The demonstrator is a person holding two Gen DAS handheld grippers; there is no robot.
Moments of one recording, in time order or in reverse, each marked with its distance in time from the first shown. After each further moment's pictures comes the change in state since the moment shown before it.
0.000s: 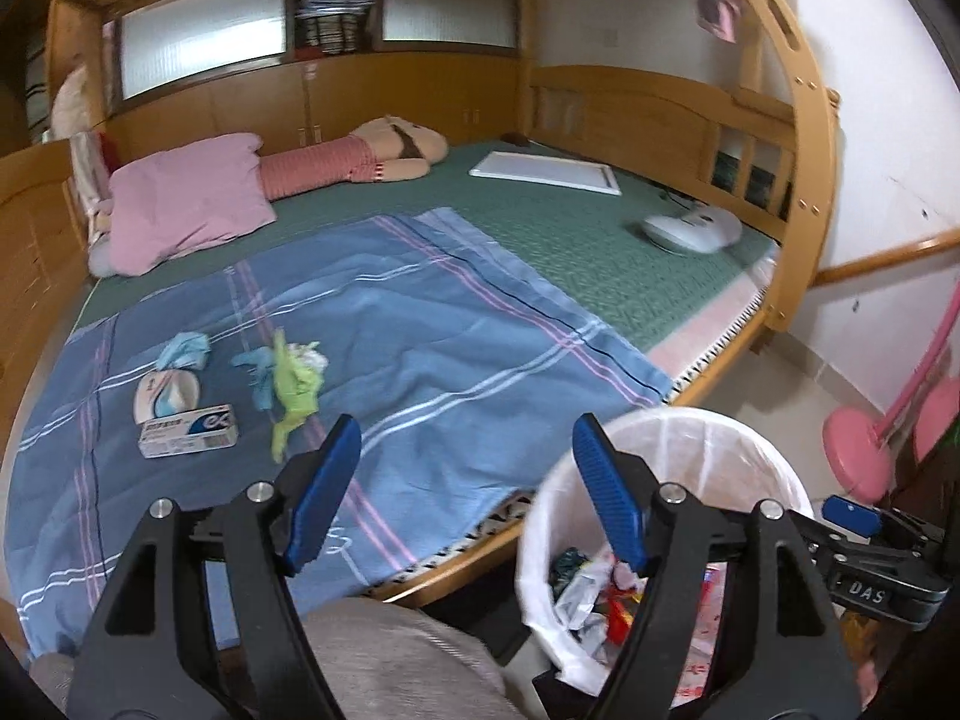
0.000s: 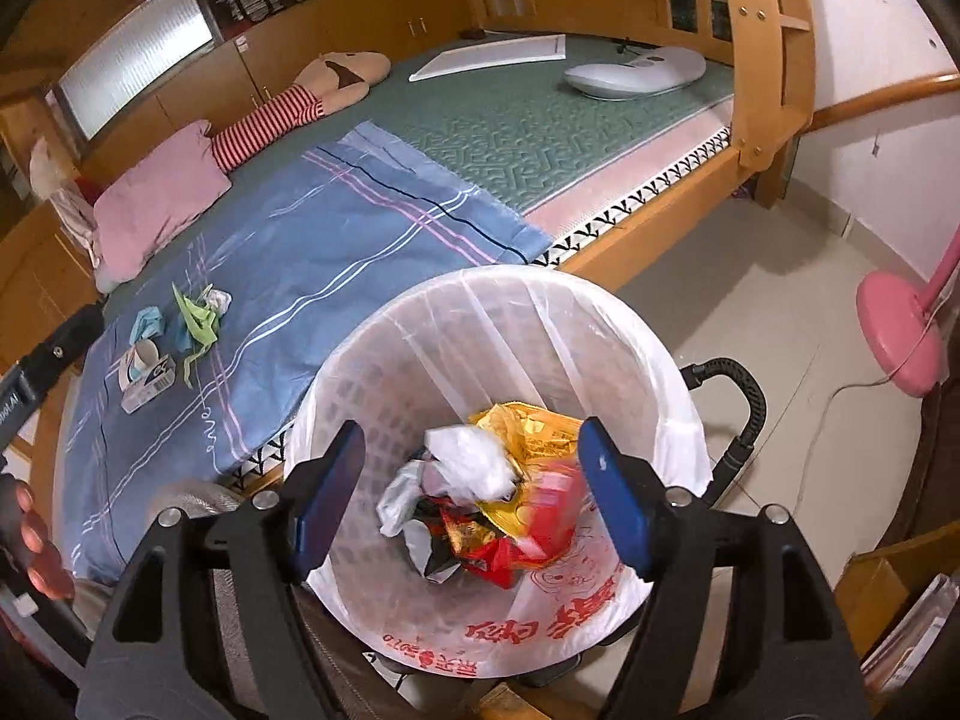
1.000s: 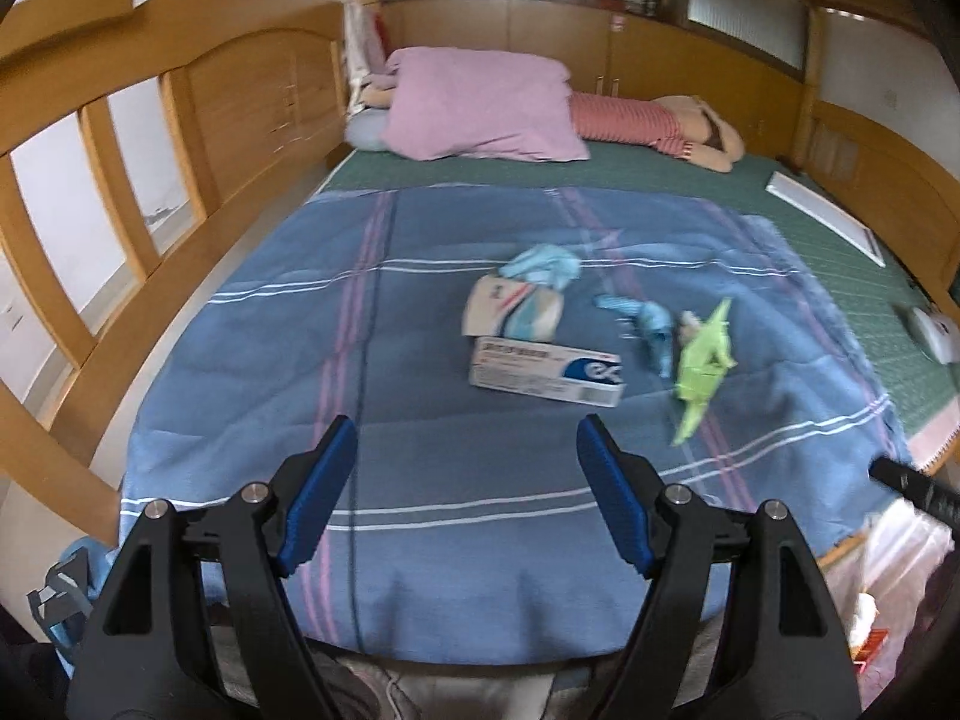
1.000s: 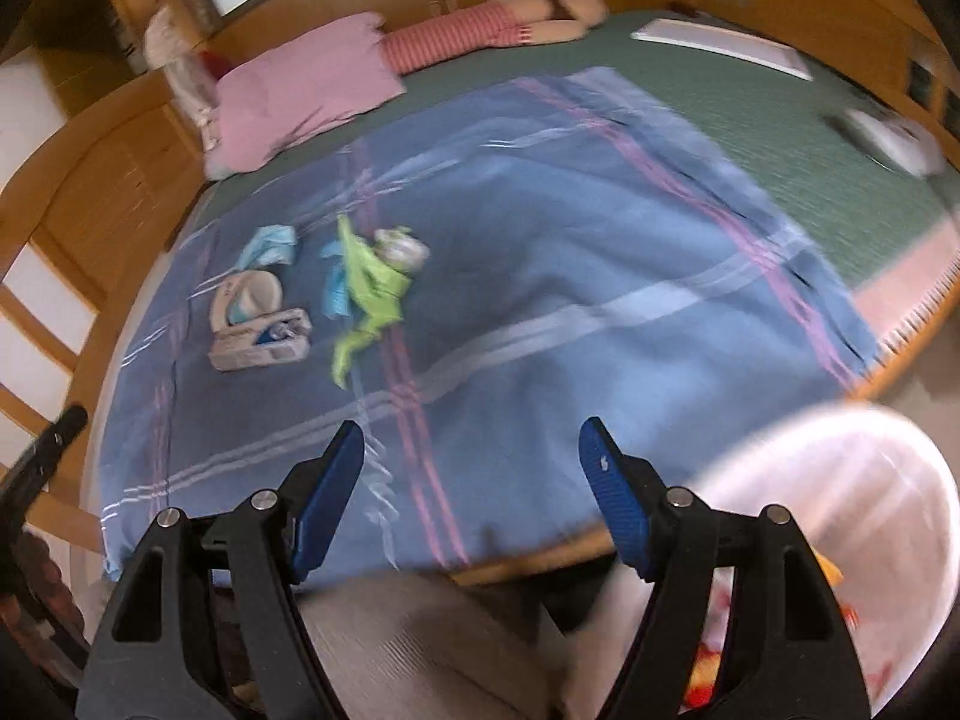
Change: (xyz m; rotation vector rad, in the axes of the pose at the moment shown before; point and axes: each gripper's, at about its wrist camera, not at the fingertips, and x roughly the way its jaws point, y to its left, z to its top) left arm 0.001 0.266 -0.048 -0.356 0.110 0.474; right arm 0.136 0.223 0.052 -0.300 0.134 0.265
